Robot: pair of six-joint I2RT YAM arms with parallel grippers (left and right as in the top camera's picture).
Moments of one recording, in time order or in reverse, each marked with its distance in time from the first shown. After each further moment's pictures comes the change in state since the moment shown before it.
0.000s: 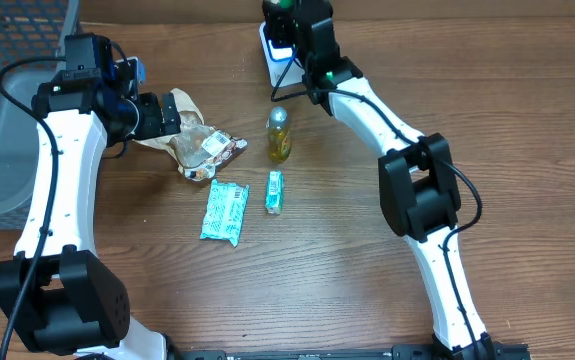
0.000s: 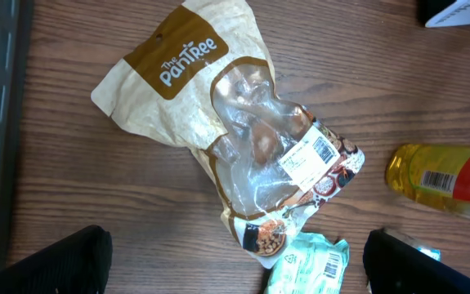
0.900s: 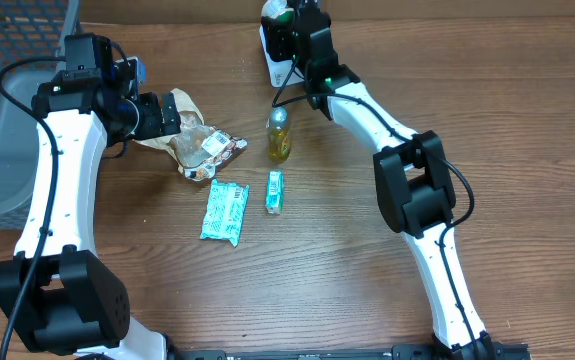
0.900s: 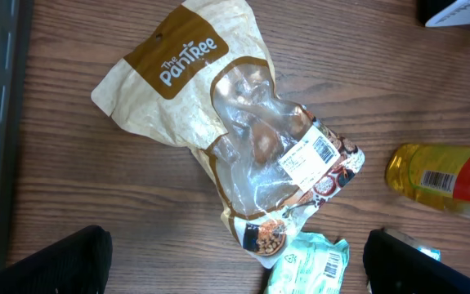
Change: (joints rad) left arm 0.000 0.000 0.000 0.000 0.000 0.000; right arm -0.010 0.052 0.000 -0.004 -0.056 0.003
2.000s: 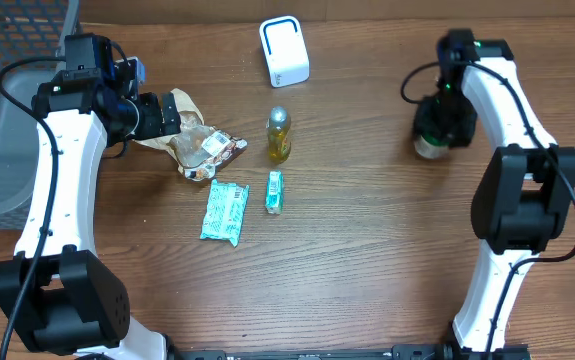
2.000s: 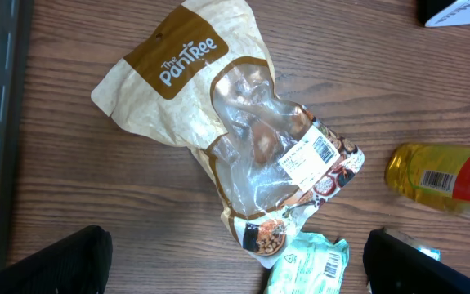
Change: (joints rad) left arm 0.000 0.000 0.000 0.000 0.000 0.000; right arm -0.445 -0.356 -0.262 -1.414 -0.008 0.000
